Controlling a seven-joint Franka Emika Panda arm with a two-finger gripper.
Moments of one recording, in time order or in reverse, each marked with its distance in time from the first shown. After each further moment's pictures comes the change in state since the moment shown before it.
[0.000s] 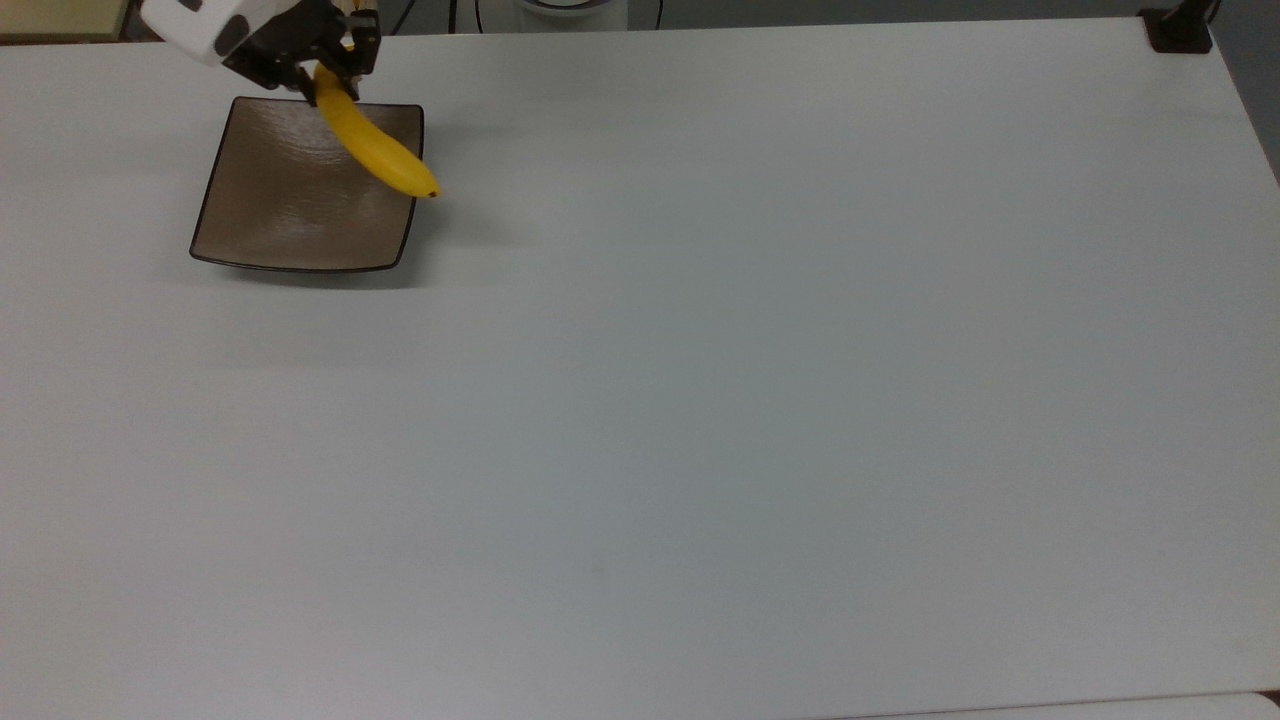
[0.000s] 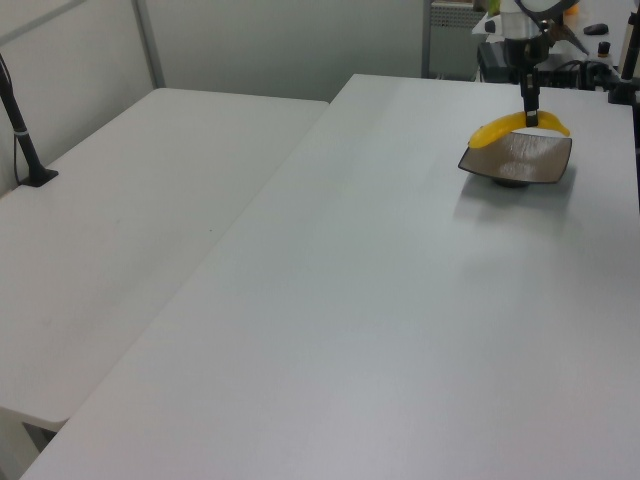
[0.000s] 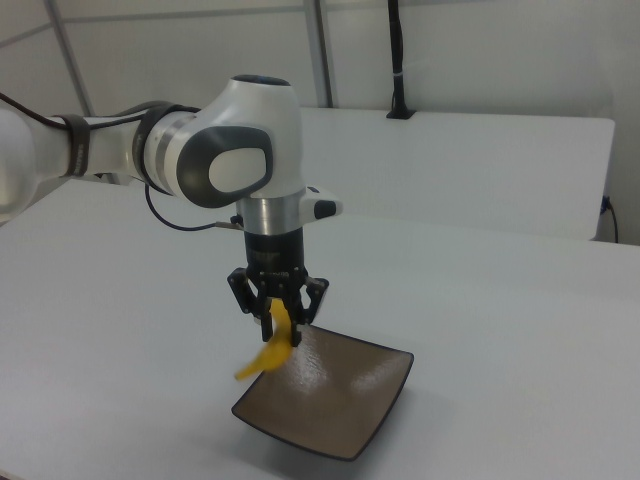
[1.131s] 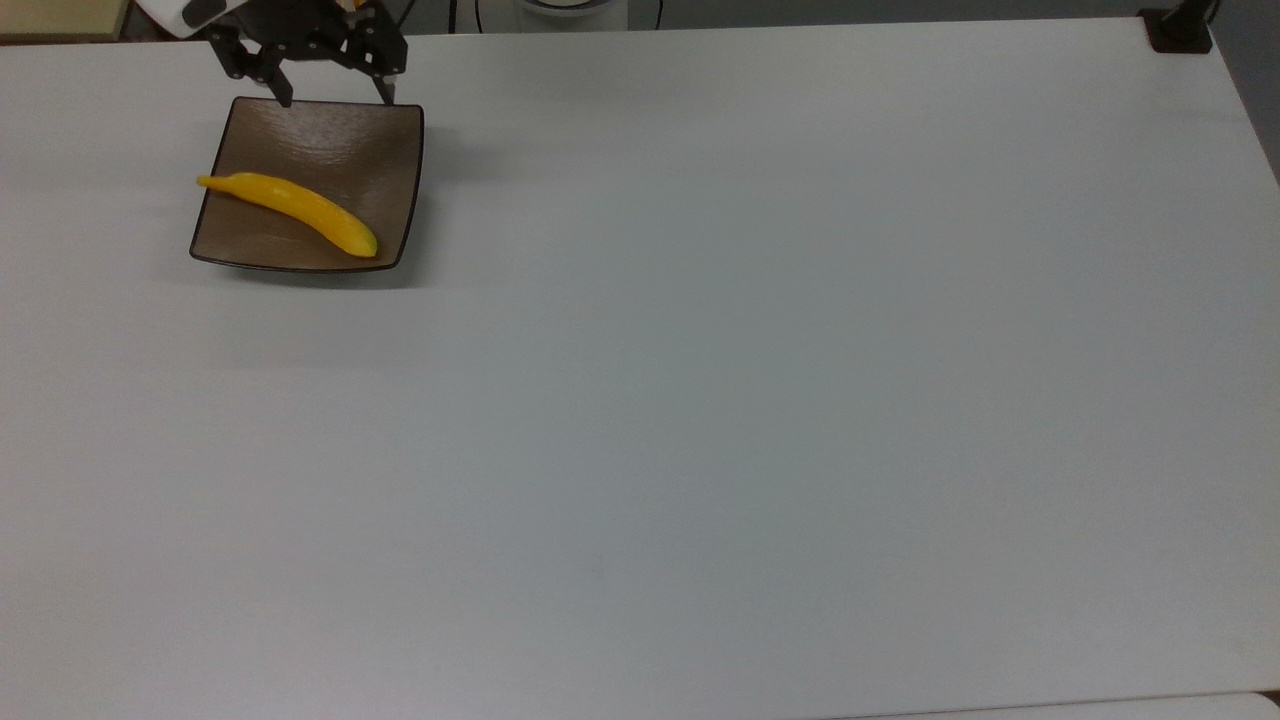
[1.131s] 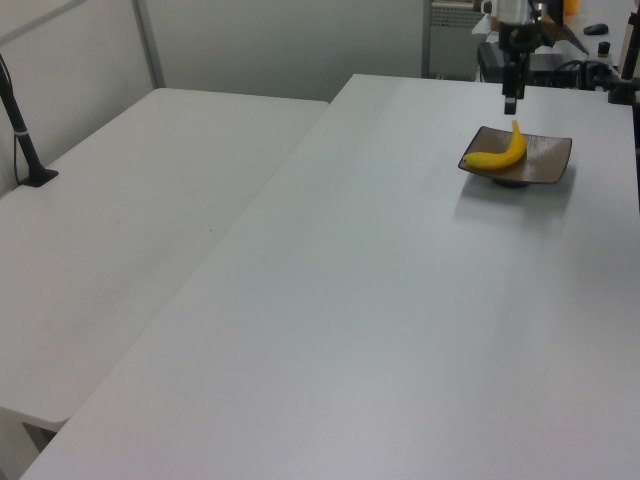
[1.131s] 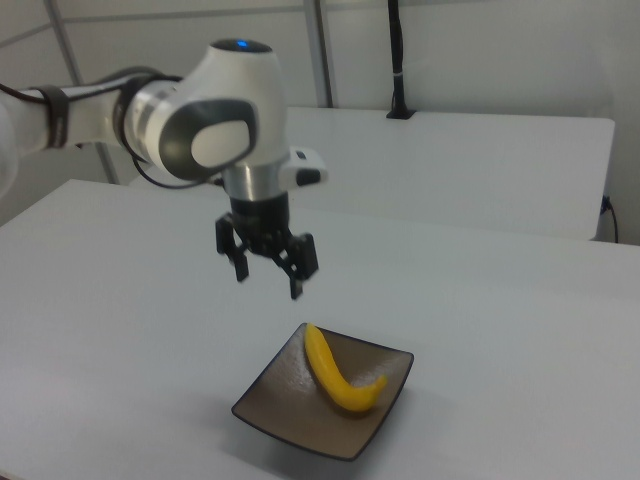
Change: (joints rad) arm 0.004 -0.022 0.030 0.047 0.101 0.037 0.194
